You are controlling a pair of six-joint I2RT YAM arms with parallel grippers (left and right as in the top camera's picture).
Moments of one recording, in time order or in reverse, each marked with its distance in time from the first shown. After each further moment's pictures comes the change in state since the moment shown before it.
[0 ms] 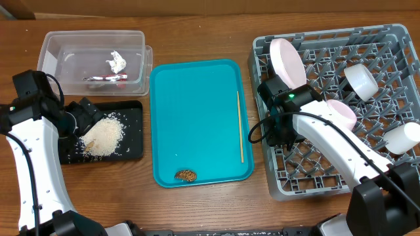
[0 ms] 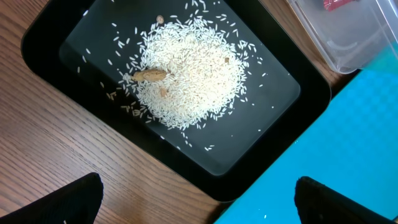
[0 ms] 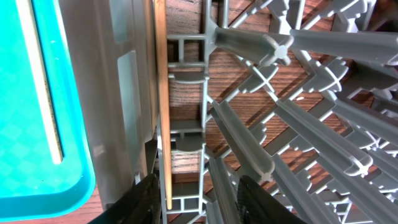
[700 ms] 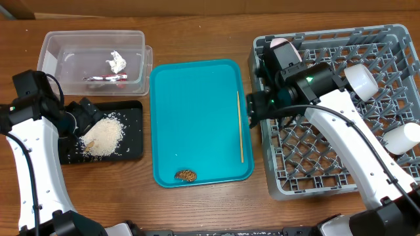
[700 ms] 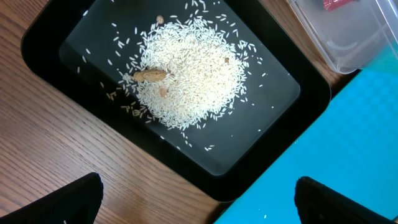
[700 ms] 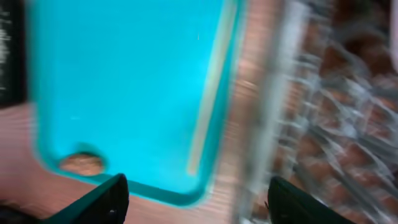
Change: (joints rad) left arm 0.000 0.000 0.000 0.000 0.000 0.000; right arm 0.003 -0.033 0.330 -0.013 -0.295 -0.084
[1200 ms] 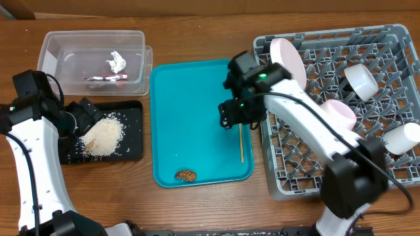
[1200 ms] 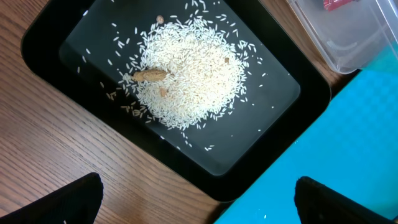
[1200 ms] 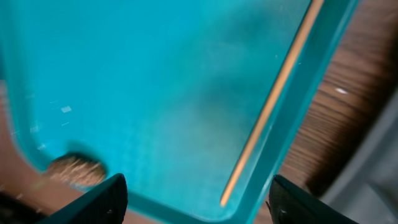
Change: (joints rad) left arm 0.000 0.000 0.000 0.000 0.000 0.000; right arm 0.100 0.298 0.002 0.089 -0.069 0.020
